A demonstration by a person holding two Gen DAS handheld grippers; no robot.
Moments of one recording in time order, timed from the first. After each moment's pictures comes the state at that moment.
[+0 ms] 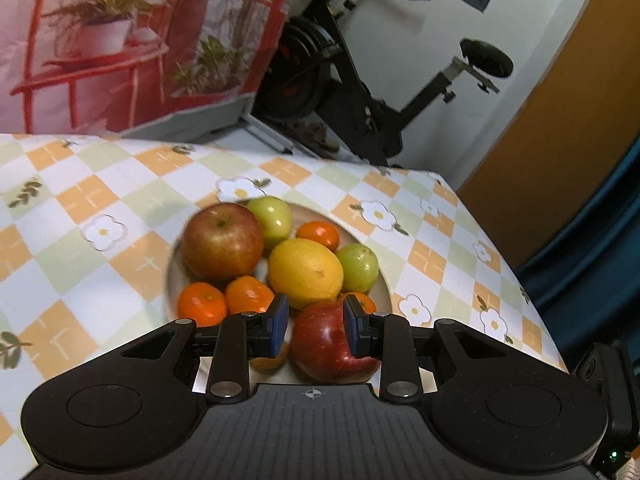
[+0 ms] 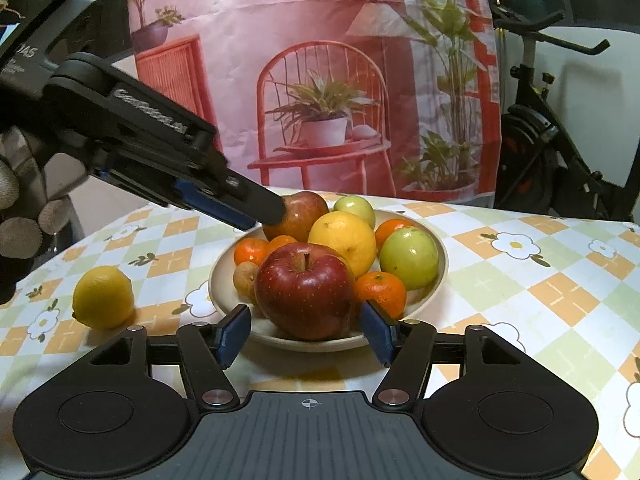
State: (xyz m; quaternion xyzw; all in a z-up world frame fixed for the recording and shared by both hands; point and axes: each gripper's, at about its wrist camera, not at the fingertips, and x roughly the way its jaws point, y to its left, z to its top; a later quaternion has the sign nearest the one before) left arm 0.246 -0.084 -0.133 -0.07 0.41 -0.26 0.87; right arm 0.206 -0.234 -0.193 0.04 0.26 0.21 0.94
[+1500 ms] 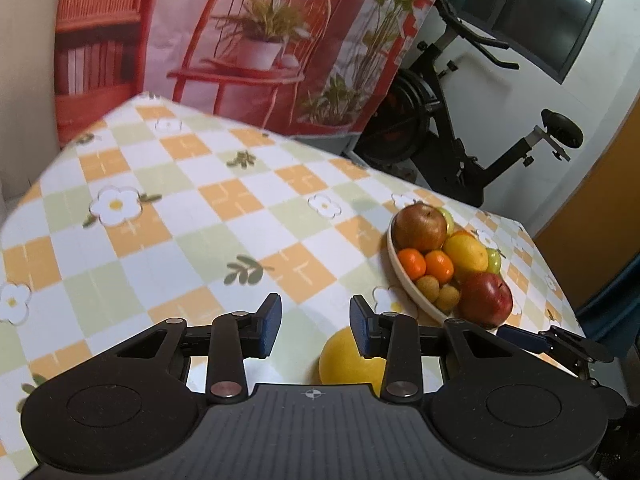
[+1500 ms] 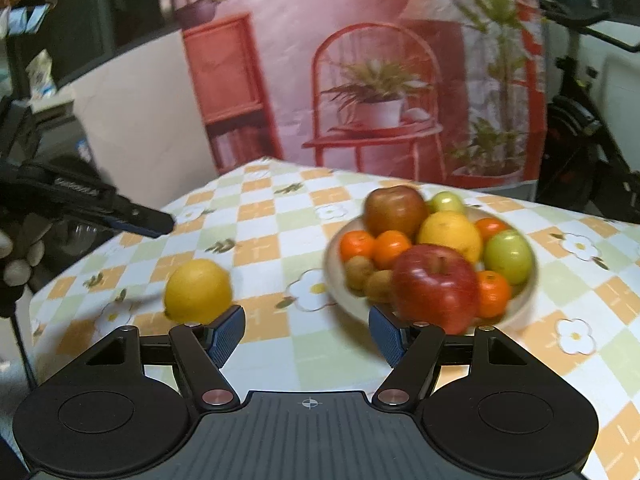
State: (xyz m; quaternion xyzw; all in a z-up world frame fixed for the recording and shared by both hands) left arm 0.183 0.086 -0.139 -0.12 0.39 -0.14 0.90; right arm 0.182 -0.167 -0.164 0.02 0.30 0.27 0.91
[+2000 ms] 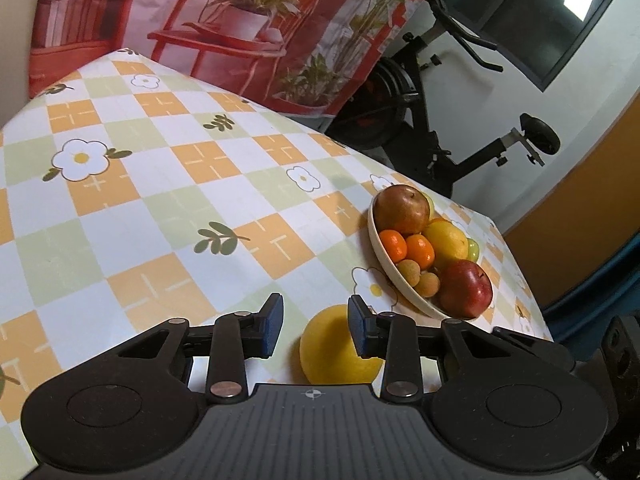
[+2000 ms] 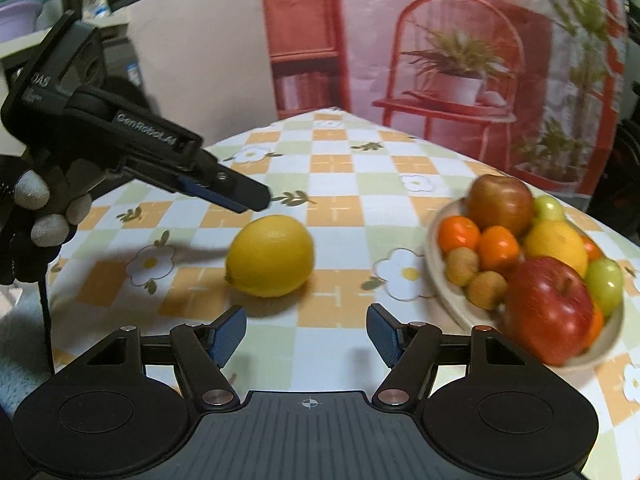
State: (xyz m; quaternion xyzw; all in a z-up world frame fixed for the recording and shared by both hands) left arm 0.193 0.094 -0.169 -0.18 0.40 -0.19 0.88; right arm 0.191 -0.093 -0.173 -0.07 0.34 0.34 0.87
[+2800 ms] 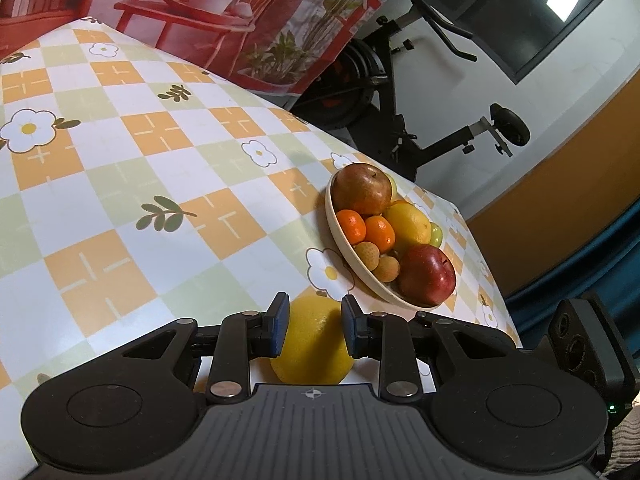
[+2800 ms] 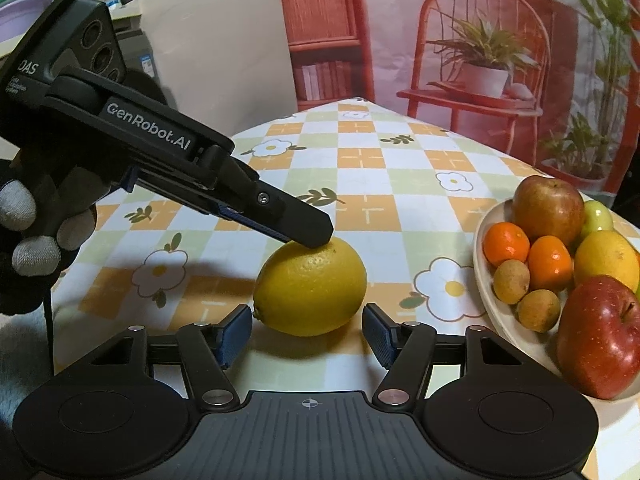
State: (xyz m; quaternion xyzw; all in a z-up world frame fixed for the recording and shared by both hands) left arm 0.202 0.075 -0.182 -0.21 0.42 -0.24 0.85; right arm 0.210 -0.070 -0.187 -0.05 0.35 0.36 0.86
